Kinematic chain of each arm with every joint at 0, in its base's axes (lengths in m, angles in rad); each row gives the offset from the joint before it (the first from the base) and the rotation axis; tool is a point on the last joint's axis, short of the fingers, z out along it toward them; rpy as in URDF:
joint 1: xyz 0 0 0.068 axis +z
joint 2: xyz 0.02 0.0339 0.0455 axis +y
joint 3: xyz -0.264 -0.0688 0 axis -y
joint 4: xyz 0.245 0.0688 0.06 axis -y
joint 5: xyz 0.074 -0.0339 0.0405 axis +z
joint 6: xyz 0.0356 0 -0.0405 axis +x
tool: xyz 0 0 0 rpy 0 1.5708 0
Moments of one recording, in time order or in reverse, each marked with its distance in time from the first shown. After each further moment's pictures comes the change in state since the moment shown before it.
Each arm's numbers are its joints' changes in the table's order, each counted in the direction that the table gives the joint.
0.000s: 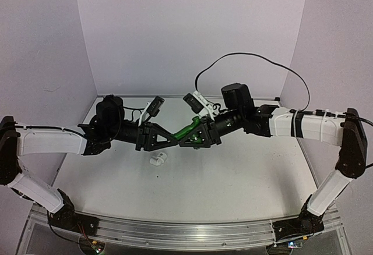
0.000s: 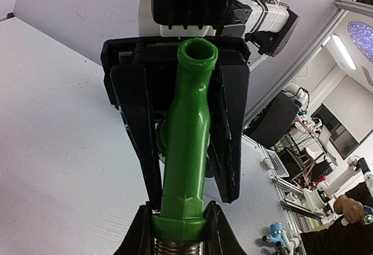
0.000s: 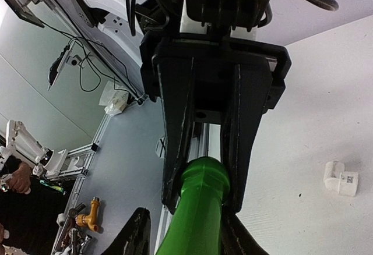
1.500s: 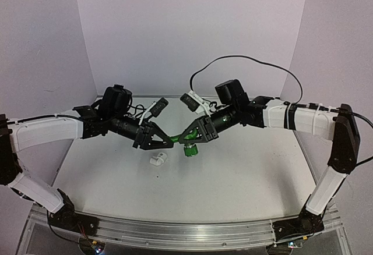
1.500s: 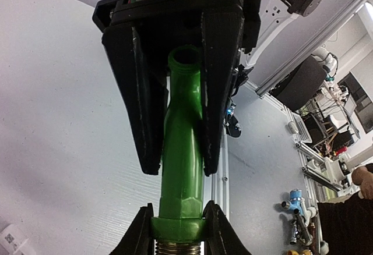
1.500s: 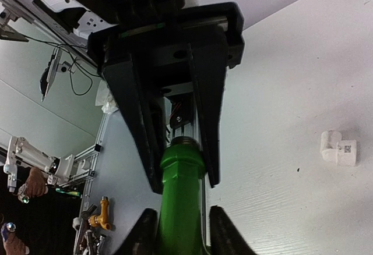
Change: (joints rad) left arm 0.032 0.003 0.222 -0.636 0.038 0.383; right arm -0.033 0.084 0.139 -0.234 0.010 0.003
